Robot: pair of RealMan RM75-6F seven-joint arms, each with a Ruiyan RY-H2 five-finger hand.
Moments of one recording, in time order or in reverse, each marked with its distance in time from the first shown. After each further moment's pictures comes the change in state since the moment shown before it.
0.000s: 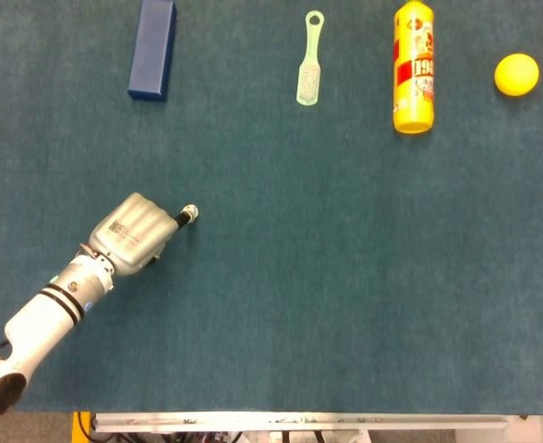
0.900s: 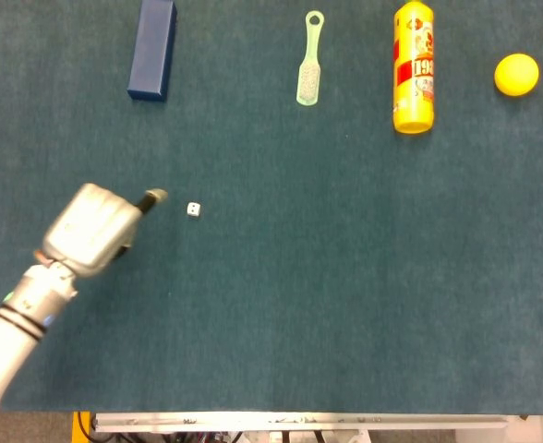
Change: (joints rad) left arm 0.132 0.101 0.014 -0.083 0.117 0.280 -0.067; right arm 0.000 -0.004 -0.006 -0.006 -0.014 0.005 -0.024
